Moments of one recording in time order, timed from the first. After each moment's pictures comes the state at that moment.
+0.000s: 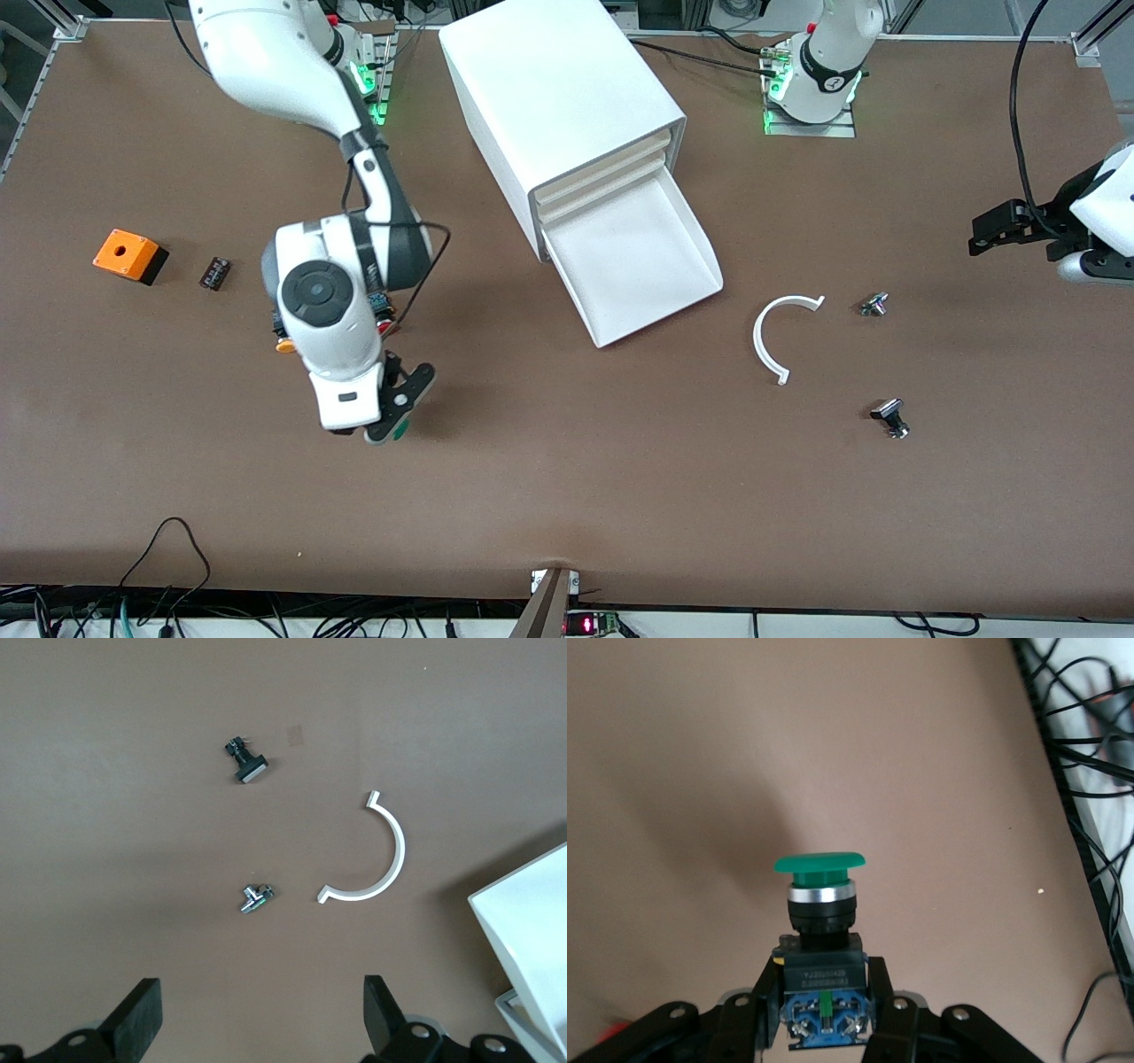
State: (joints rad) left arm 0.09 0.08 -0.06 -1.58 0.00 1.60 0.07; right arm 0.57 0.75 -0.33 -1.33 -0.01 2.19 -0.77
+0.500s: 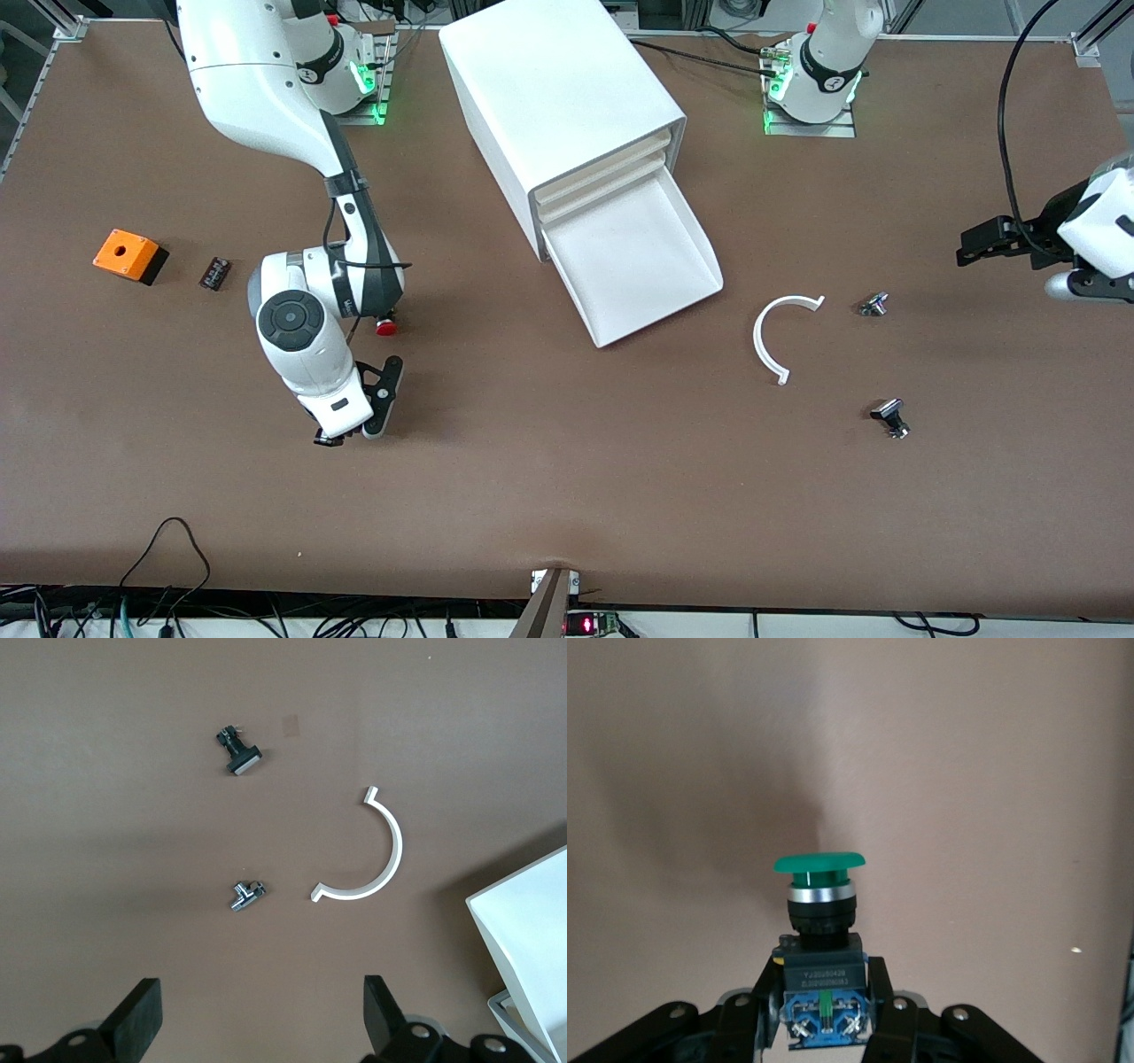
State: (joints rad) left arm 0.09 0.14 -0.06 -1.58 -0.01 1.60 0.06; right arm 0.53 0.77 -0.33 -1.48 0.00 2.36 -1.15
